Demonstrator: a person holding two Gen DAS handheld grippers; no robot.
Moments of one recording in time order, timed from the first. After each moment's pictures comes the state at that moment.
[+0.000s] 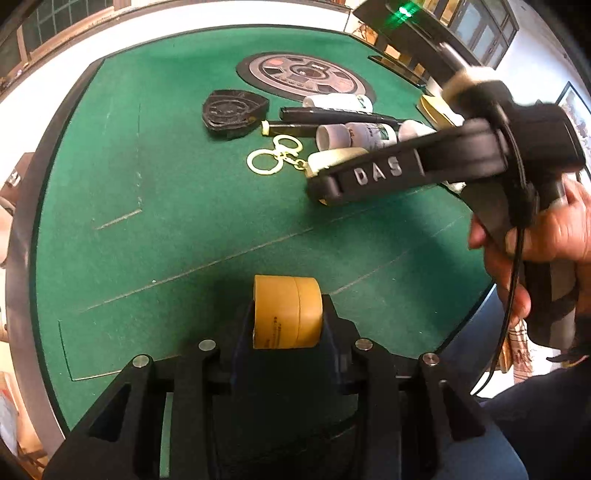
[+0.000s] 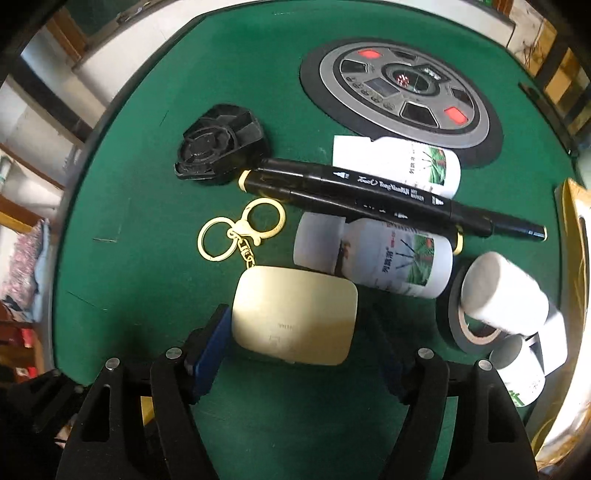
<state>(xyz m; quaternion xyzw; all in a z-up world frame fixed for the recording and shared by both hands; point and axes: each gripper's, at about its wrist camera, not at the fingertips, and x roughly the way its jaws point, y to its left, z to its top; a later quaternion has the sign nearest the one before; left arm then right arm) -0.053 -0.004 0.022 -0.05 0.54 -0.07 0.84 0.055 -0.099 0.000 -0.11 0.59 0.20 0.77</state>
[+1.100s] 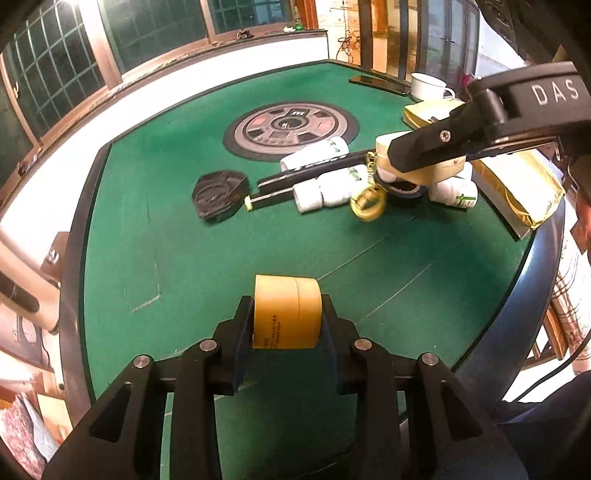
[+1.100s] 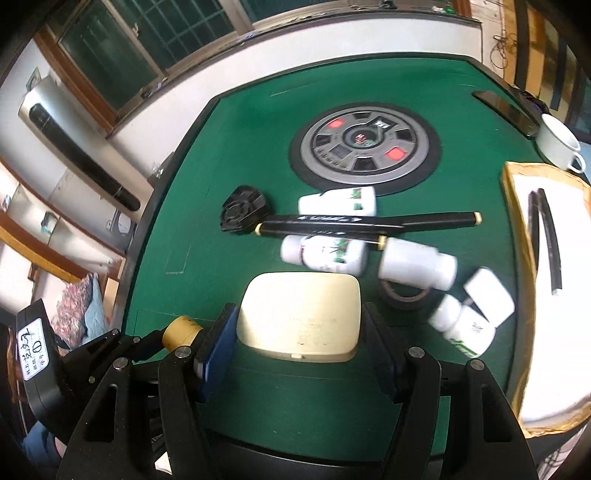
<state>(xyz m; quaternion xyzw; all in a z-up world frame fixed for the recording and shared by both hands) -0.047 -0.056 0.054 0.09 0.46 -0.04 0.88 0.029 -0.191 0.080 0.04 0.52 0.24 0.82</state>
